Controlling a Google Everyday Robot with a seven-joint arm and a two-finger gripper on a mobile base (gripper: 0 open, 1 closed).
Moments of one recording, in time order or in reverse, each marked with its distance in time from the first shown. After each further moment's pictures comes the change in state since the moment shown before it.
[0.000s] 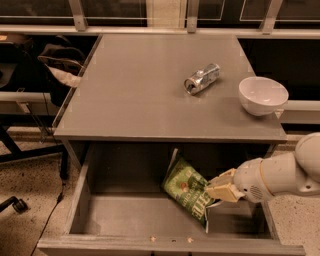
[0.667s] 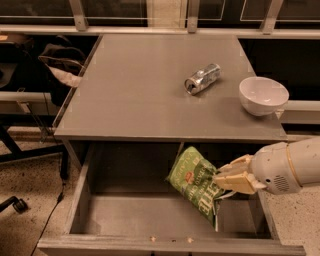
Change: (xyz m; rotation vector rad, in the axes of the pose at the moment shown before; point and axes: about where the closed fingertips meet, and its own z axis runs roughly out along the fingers) arm -0.050 0.034 -0.070 -0.006 -0.062 -0.059
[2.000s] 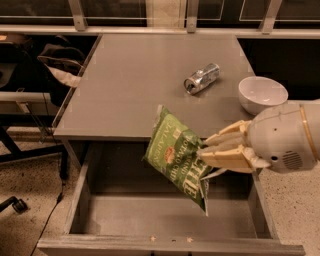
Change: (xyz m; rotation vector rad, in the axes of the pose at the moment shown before) arm -0.112 0.067 -0.050 0.007 -0.072 -0.217
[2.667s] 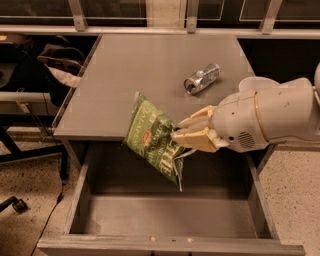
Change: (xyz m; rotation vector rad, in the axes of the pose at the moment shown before) arm -0.031 -0.031 0.048 0.021 -0.052 -0.058
